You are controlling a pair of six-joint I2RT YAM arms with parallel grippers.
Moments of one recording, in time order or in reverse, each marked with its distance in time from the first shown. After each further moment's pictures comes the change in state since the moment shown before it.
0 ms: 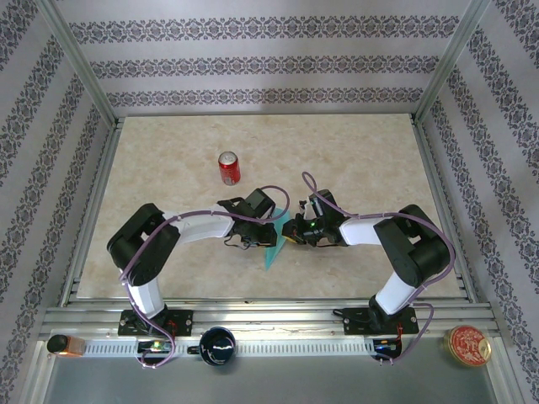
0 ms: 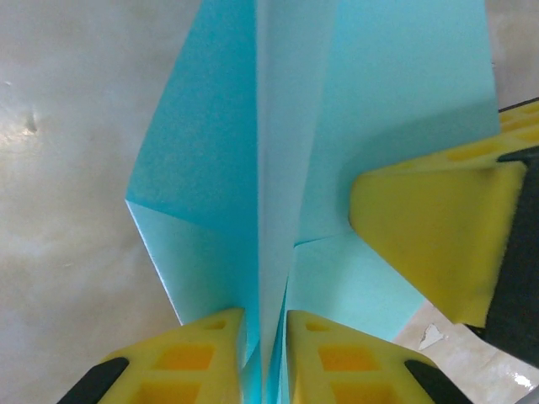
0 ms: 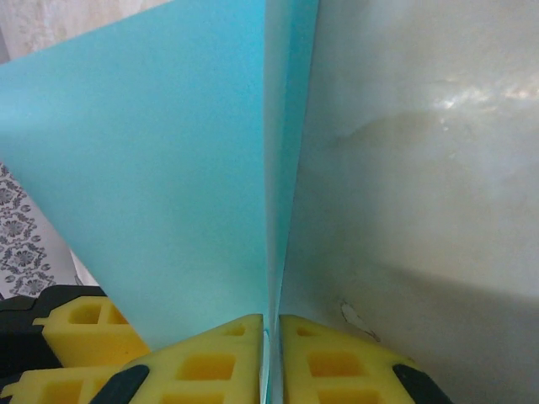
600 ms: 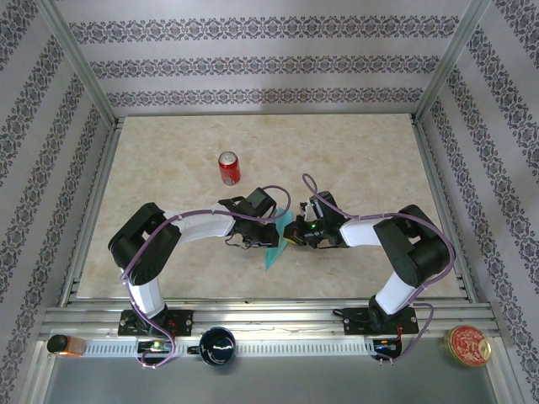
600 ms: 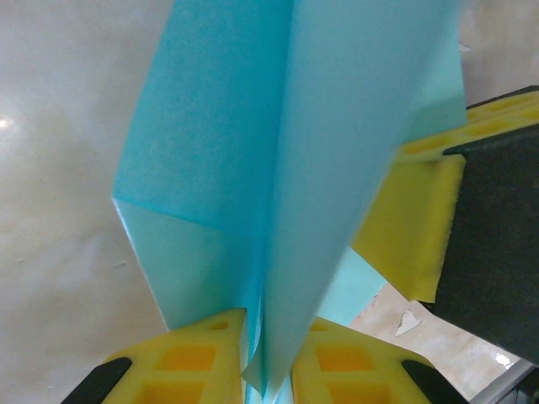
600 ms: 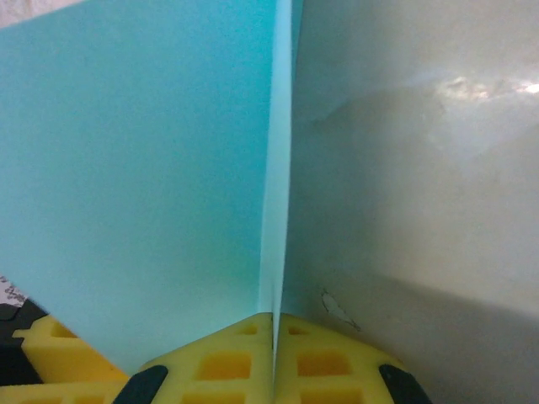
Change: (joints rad) left arm 0.000 0.006 0.007 0.000 0.056 -0.012; right arm 0.000 0.000 -0.018 0.010 0.003 0.000
